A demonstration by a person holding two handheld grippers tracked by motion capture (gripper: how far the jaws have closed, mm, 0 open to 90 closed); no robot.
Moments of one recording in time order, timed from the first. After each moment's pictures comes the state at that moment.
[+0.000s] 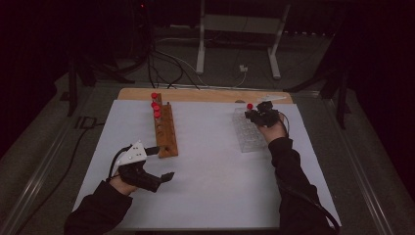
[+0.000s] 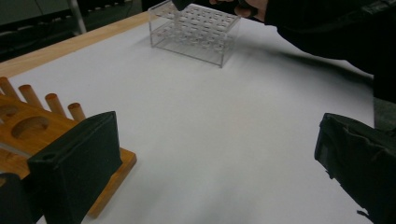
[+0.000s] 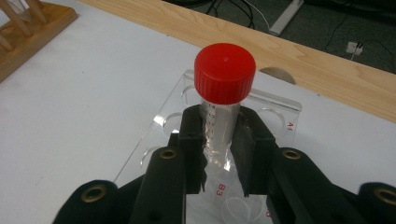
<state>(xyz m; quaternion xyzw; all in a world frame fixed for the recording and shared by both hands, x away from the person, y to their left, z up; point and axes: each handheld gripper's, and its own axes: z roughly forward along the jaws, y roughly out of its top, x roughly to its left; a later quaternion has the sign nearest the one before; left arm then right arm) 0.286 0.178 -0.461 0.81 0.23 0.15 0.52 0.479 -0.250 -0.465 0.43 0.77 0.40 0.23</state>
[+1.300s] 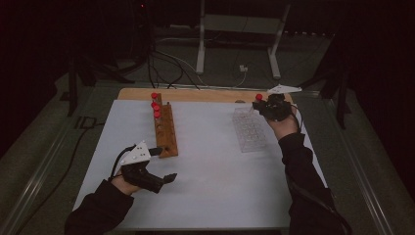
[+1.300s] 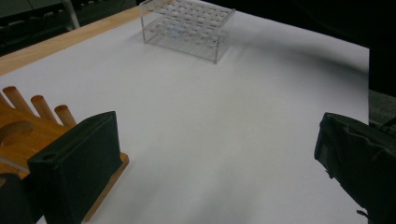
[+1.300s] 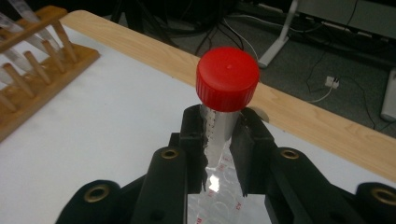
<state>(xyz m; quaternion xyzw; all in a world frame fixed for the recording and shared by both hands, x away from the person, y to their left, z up) 0.285 0.169 -0.456 0.82 0.22 0.15 0.51 0.444 -0.261 -0.401 0.40 0.76 0.43 0.27</state>
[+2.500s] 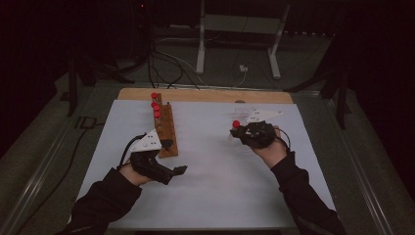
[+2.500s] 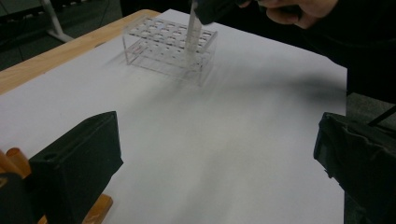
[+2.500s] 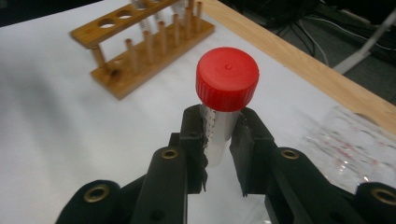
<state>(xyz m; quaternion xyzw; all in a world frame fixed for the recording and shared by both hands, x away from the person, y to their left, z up) 0.295 0.141 -0.422 0.83 0.20 0.12 0.51 0.359 -0.198 -0.412 0.28 0.83 0.43 0.21</state>
